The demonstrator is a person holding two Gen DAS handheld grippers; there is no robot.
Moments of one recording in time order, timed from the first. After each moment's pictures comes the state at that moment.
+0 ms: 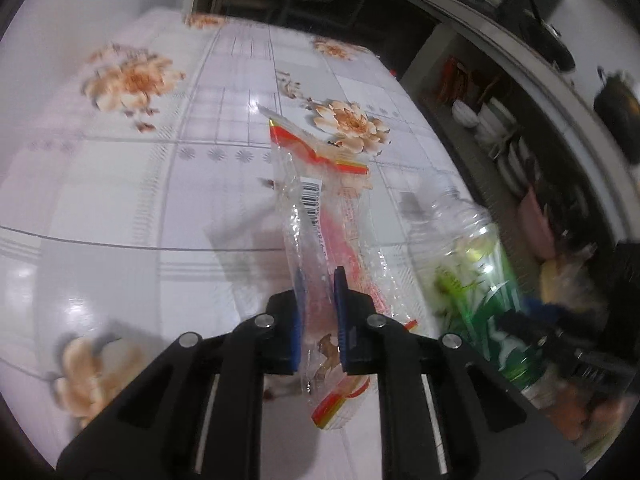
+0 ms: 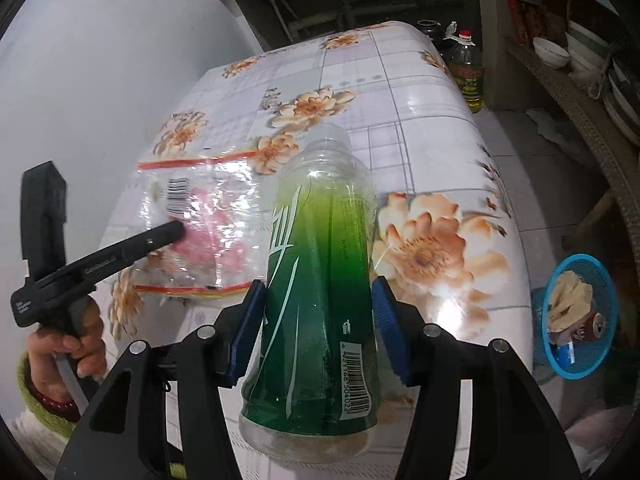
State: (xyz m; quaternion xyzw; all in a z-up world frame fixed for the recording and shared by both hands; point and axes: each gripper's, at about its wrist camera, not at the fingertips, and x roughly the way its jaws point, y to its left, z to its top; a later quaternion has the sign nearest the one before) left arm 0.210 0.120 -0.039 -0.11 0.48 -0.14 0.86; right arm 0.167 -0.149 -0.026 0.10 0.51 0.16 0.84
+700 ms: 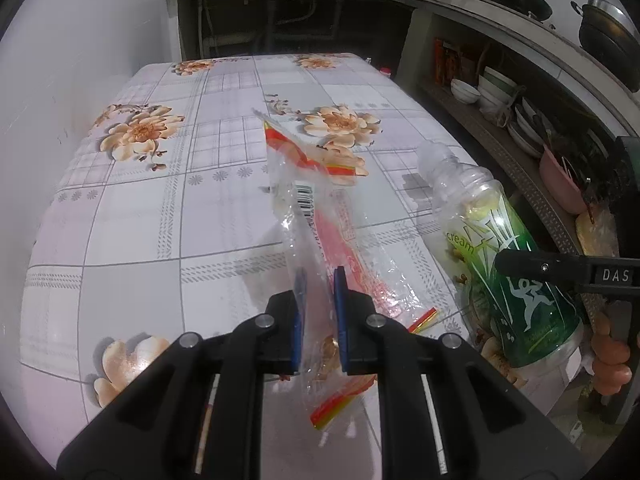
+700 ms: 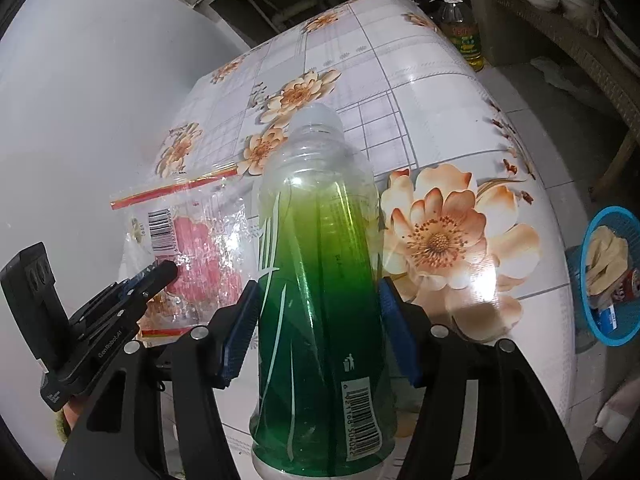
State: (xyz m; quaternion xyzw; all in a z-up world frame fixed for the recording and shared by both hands) left arm 0.184 0.097 -0.029 0.00 0.45 -0.12 0.88; right arm 0.187 -0.161 -0.054 0.20 0.53 0.17 0.80
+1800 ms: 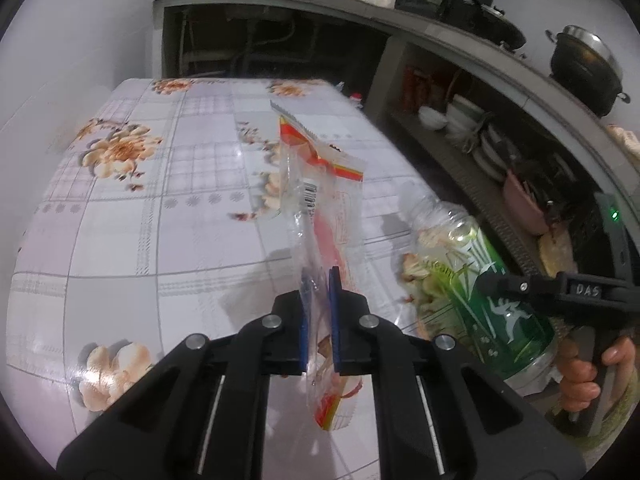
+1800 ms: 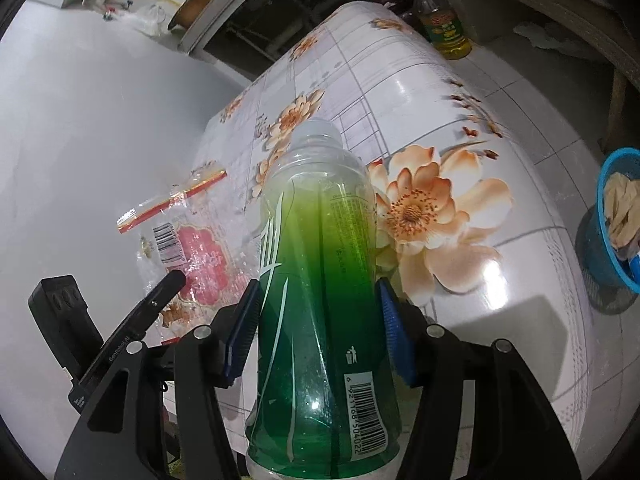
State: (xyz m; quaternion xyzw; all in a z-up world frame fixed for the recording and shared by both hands) left arm 0.172 0.094 0.001 -0.05 0.41 -0.18 0.89; right arm 0.156 -0.202 -0.055 0.31 0.50 0.17 0.79
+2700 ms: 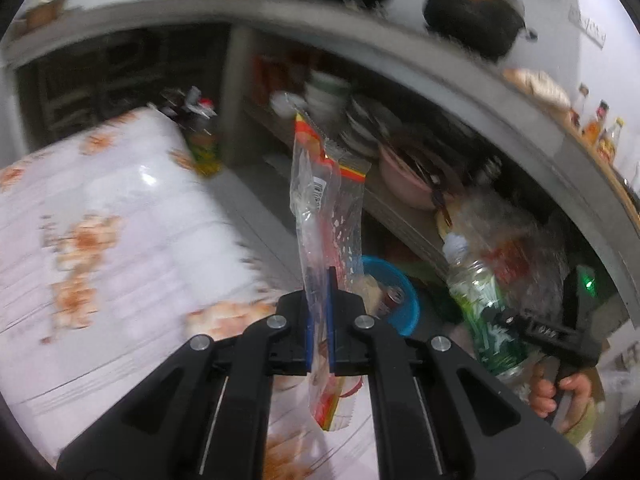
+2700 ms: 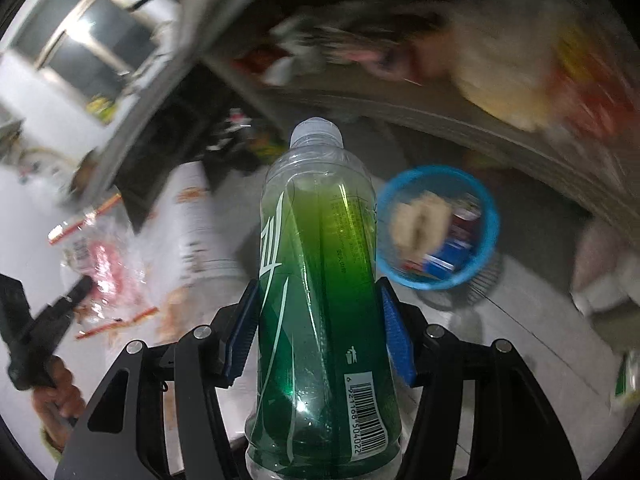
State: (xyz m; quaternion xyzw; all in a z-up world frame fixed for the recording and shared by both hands) left arm 0.199 -0.134 0.046 0.02 0.41 -0.38 0.83; right arm -0.014 -0.443 -0.069 0.40 0.38 -0.13 0.83
